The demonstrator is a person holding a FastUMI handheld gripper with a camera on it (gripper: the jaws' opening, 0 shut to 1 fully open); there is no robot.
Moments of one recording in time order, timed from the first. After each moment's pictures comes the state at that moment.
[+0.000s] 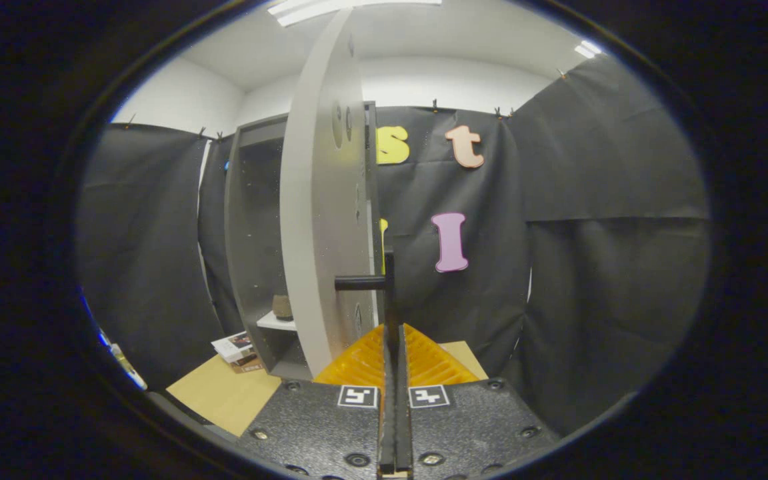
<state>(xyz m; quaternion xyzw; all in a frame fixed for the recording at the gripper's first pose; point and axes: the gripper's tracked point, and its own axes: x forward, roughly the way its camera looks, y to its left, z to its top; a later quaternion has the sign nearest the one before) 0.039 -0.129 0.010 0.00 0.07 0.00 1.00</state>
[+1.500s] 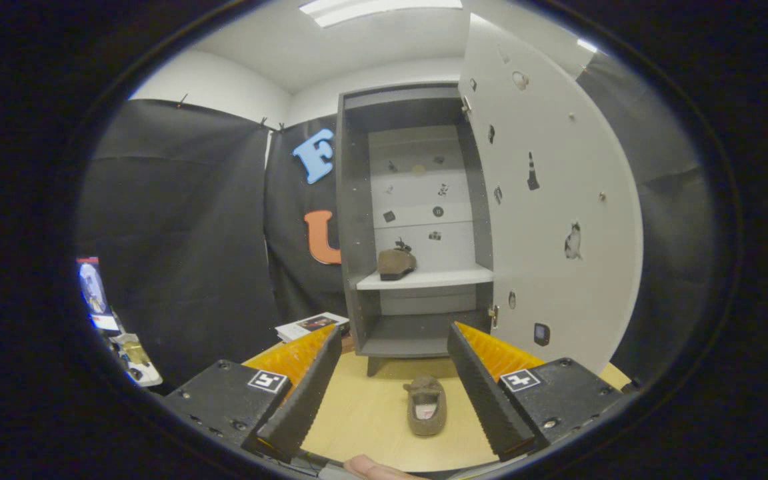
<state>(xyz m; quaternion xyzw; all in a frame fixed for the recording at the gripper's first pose) 0.087 0.028 -0.143 0.00 0.06 0.08 0.99</state>
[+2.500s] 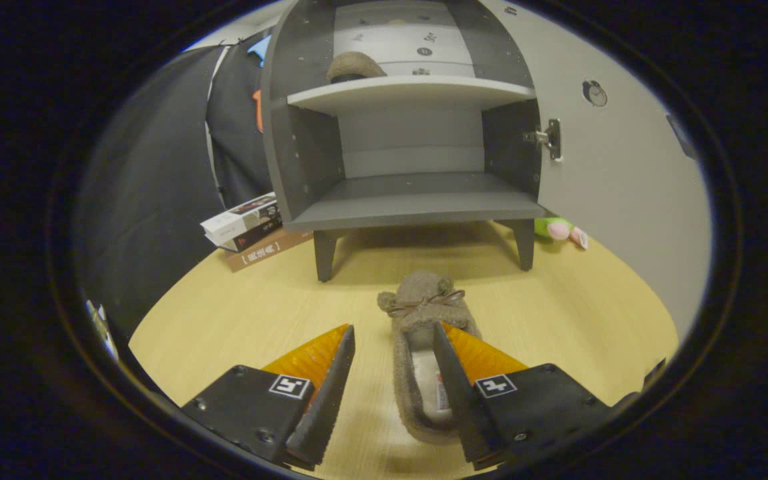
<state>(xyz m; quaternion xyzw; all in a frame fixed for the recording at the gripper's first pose) 0.231 0.016 -0.418 0.01 0.31 0.02 0.95</state>
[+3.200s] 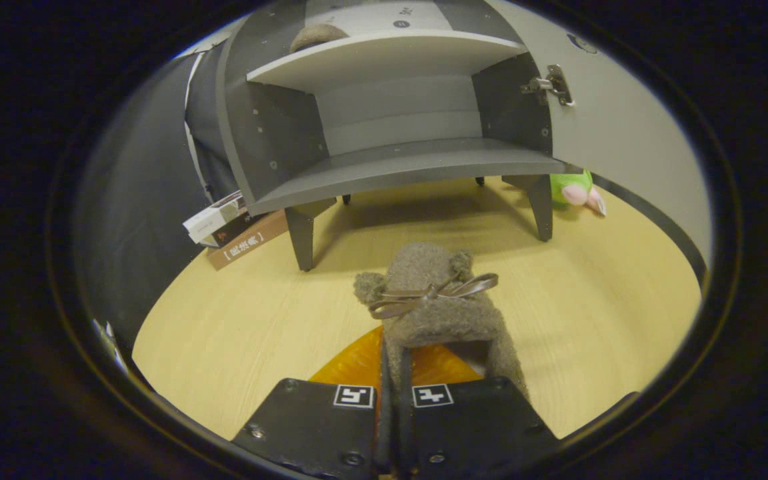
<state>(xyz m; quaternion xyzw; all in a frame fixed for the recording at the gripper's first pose) 0.259 0.010 -0.444 0.04 0.32 0.03 0.94</state>
